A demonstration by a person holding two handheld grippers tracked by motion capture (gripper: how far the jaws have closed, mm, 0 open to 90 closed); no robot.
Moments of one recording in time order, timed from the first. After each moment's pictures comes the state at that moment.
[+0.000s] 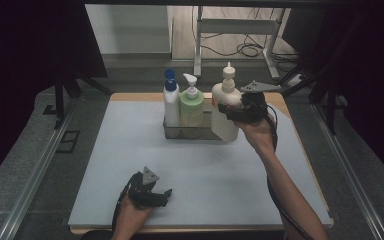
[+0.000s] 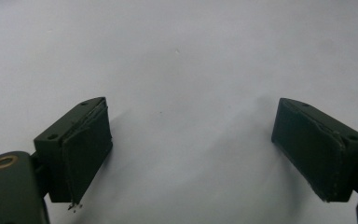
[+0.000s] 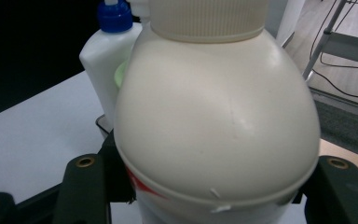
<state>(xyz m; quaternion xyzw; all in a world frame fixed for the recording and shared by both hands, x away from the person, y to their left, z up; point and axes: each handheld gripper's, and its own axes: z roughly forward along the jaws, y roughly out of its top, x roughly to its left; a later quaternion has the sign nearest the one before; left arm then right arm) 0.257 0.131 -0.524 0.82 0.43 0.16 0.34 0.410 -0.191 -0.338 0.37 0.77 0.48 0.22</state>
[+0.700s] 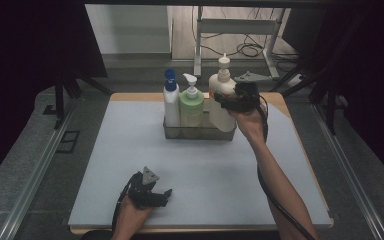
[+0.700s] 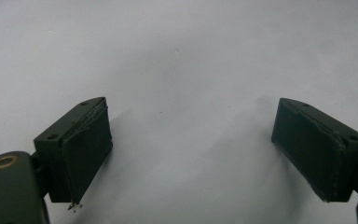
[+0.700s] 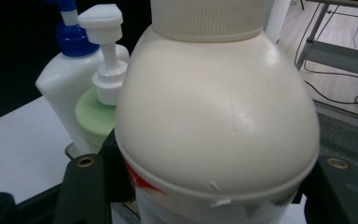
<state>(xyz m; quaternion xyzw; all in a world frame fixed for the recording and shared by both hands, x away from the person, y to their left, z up) 0.257 0.131 -0.524 0.82 0.43 0.15 0.34 0.446 -0.177 -0.341 0.38 0.75 0.48 0.24</state>
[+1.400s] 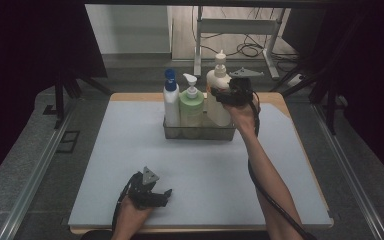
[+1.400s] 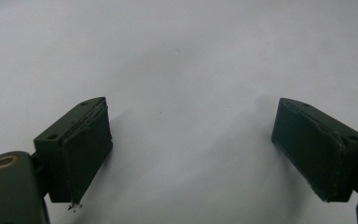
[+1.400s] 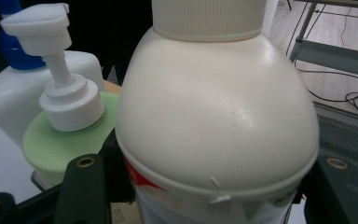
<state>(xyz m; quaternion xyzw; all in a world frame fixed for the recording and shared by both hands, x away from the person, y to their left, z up) 0.257 0.131 -0.524 0.83 0.43 0.15 0.34 0.478 -0.166 -0.355 0.40 0.74 0.48 0.25</state>
